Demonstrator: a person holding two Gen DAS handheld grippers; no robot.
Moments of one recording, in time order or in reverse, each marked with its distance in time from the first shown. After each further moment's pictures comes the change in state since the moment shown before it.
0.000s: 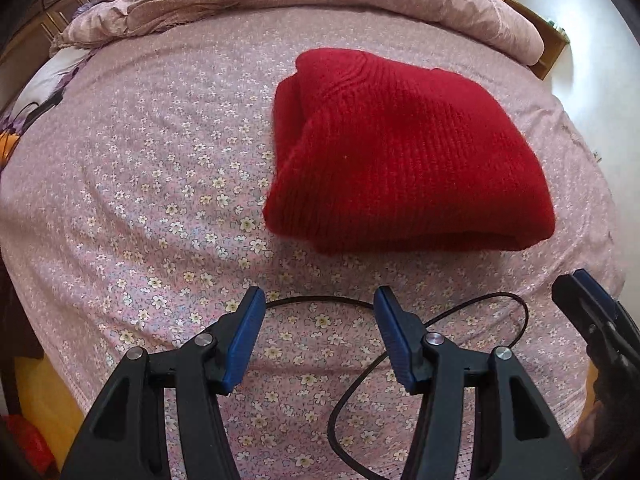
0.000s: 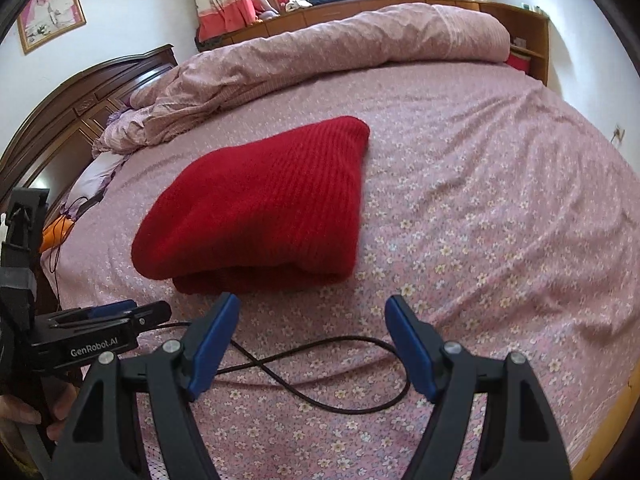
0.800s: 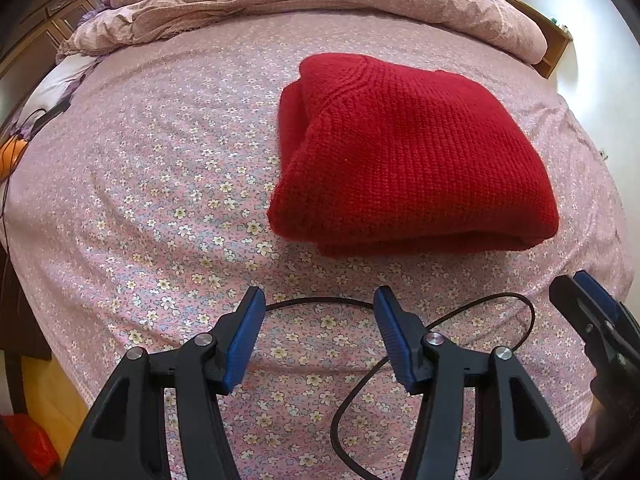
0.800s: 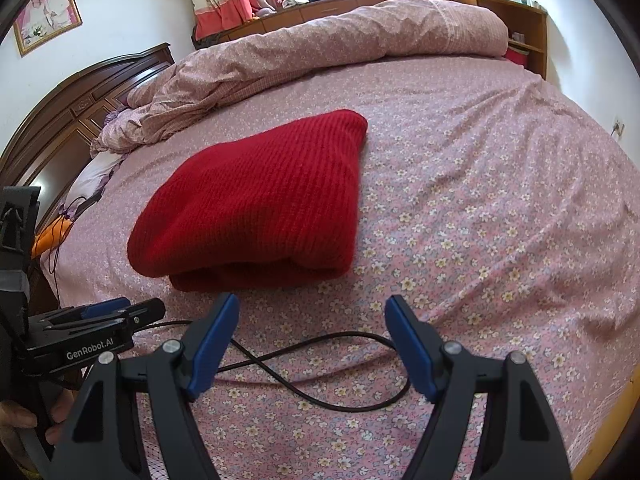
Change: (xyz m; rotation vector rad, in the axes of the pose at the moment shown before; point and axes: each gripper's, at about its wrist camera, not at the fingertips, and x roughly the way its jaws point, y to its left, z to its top) left arm -0.005 -0.002 0.000 0.004 -0.014 0.033; right arm 0.004 -0.001 -0.002 0.012 0.011 0.001
